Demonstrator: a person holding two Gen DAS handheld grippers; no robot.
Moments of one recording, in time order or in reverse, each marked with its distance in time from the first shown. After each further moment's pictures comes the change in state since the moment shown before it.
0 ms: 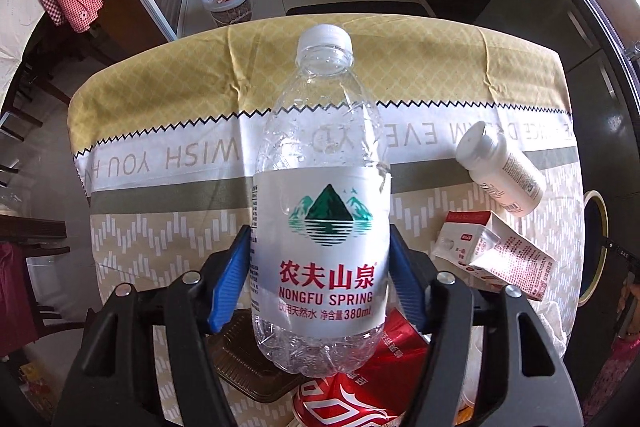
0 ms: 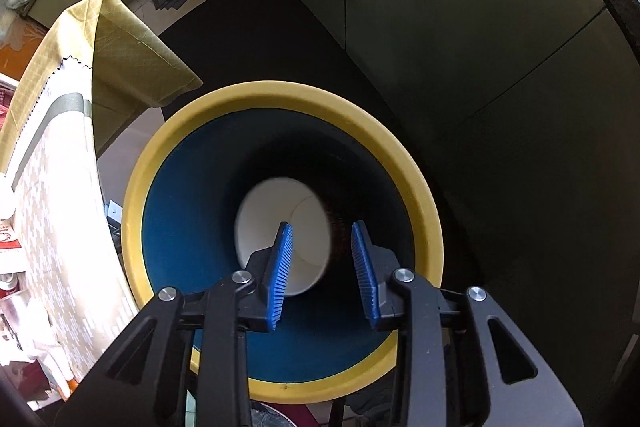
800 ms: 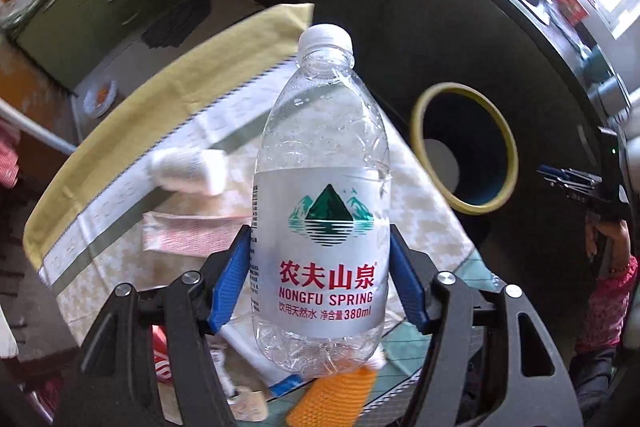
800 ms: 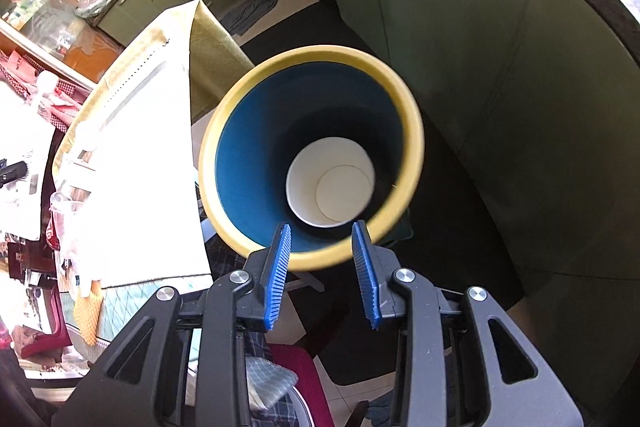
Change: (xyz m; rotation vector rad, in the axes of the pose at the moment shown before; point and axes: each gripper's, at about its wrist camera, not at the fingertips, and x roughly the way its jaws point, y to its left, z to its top) left arm -0.084 -0.260 -0.068 0.549 -0.035 -0.168; right arm -0.066 -0.047 -0.113 -0.041 -0.144 0.225
